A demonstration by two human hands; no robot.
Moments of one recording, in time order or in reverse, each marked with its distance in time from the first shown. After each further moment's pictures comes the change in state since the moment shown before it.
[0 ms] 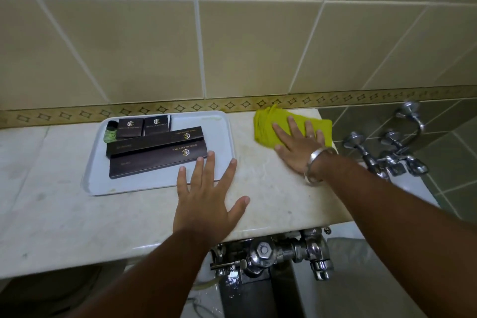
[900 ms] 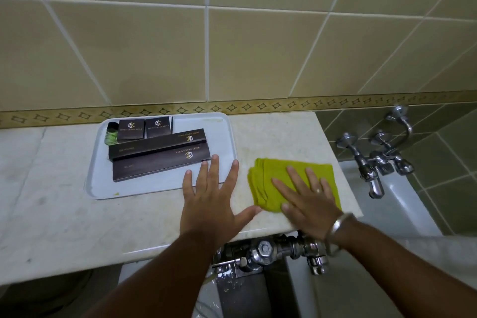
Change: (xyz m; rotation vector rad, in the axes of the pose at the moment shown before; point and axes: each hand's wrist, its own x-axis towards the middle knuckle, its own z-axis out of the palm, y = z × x) left_hand 0.002 0.002 -0.011 -0.020 -0.058 0.023; right_hand -0.117 -0.003 0.042 0.012 -0.003 -0.140
